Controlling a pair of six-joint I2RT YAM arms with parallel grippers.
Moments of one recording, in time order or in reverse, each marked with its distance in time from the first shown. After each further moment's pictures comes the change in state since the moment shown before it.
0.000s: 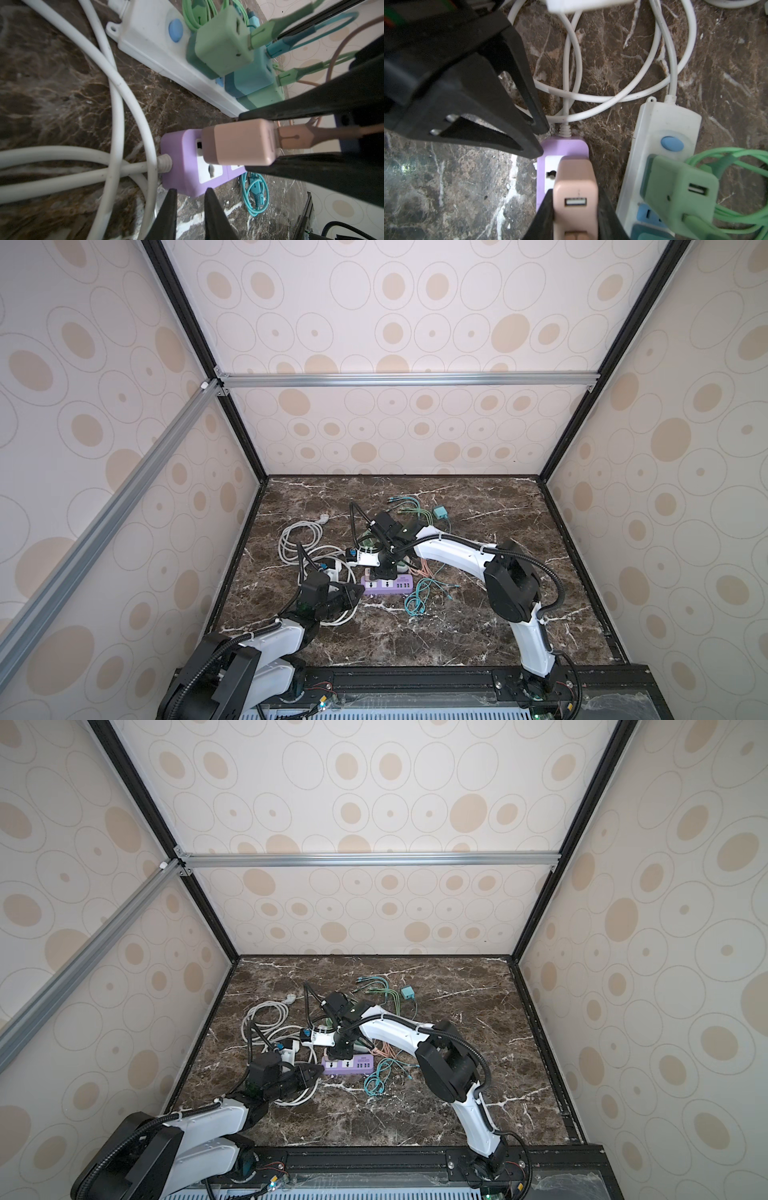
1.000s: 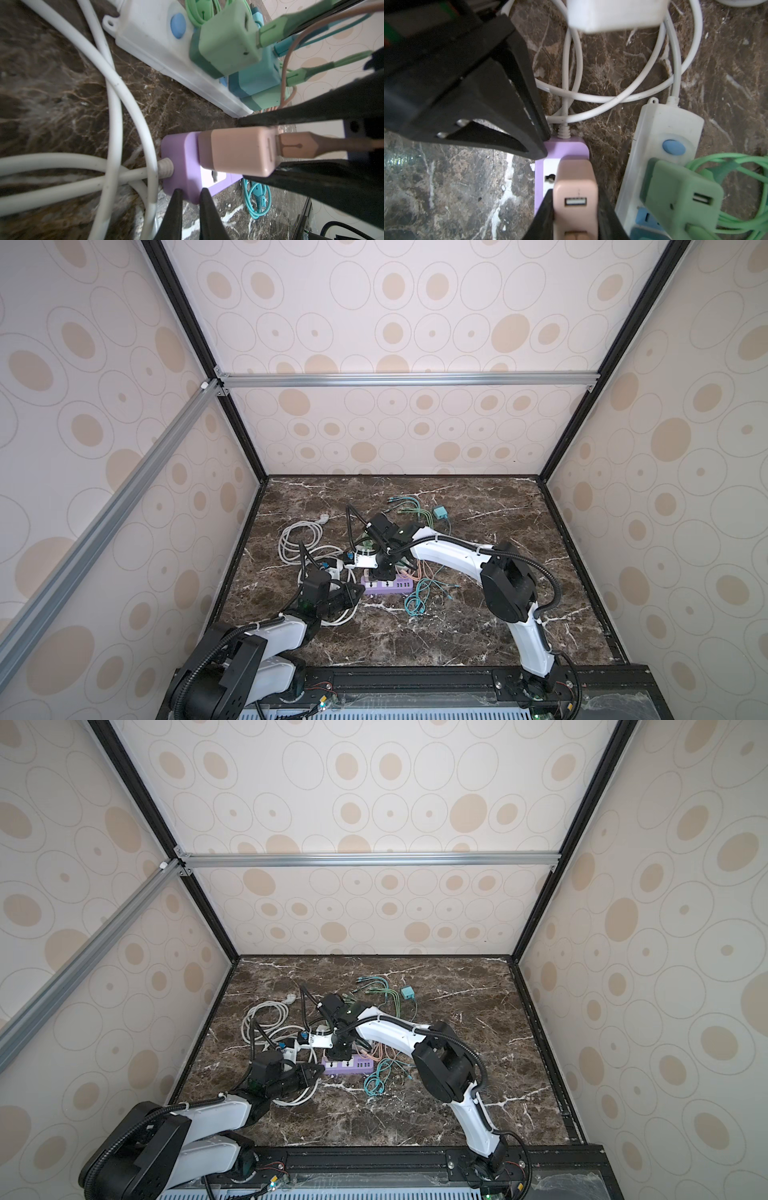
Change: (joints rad) left arm 0.001 0.055 0.011 0.028 0.016 -0.001; right arm 0.014 0.025 0.028 -0.018 0.053 -0.017
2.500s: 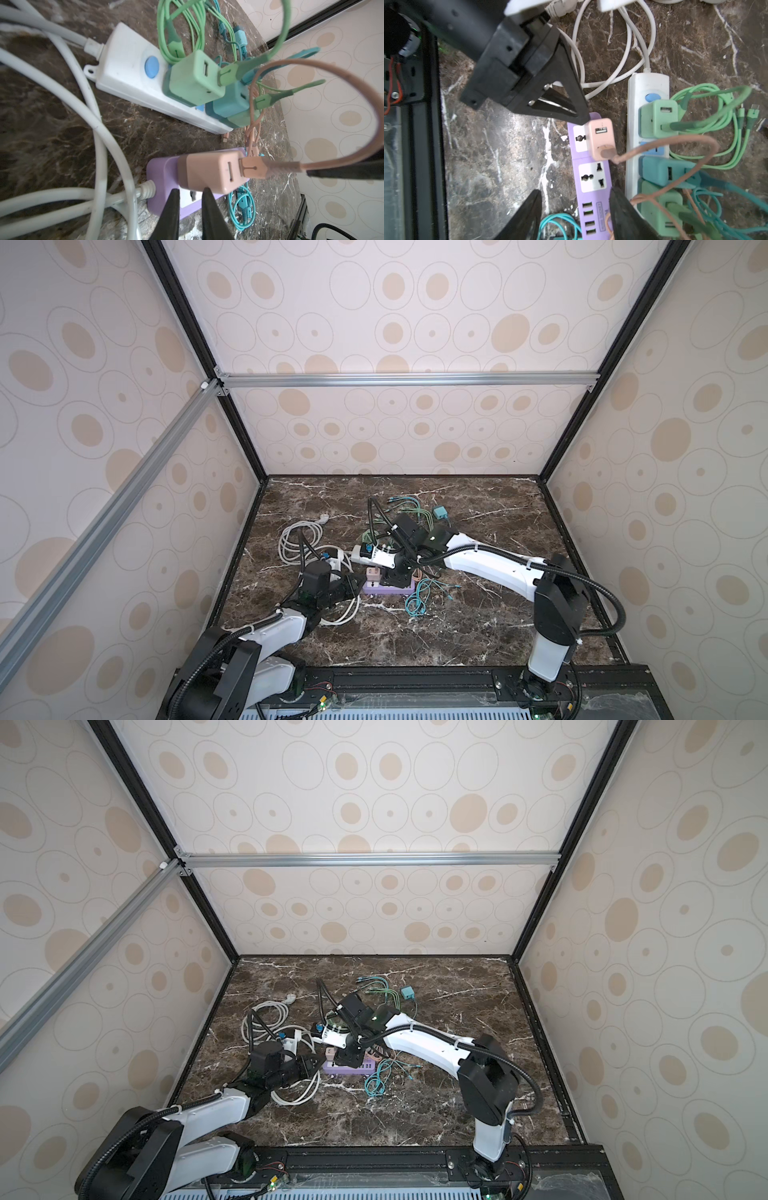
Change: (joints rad) left arm 0.019 -0.058 0.102 -0.107 0.007 0.030; right arm 0.001 -0.385 -0.339 0.109 -0.031 0.267
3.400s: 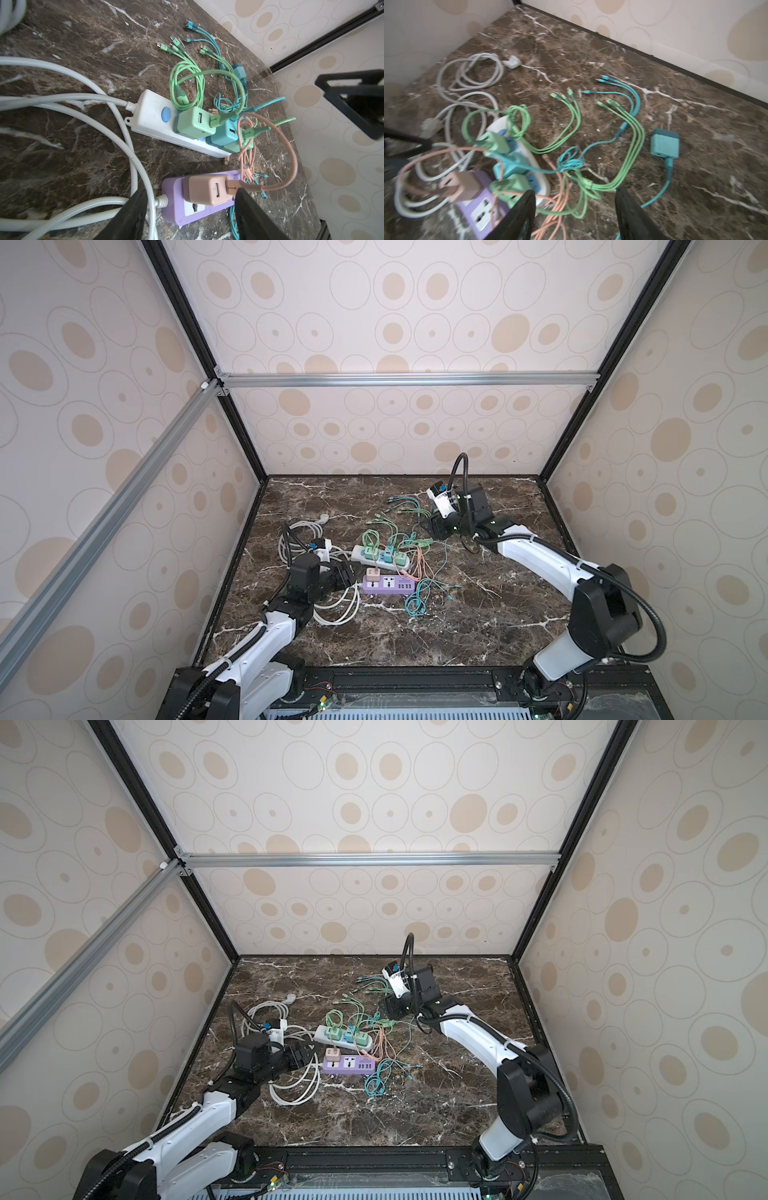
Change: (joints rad) left arm 0.072 -0.200 0.086 -0.245 -0.084 0.084; right arm -0.437 -0.102 -0.149 0.371 0.119 0.384
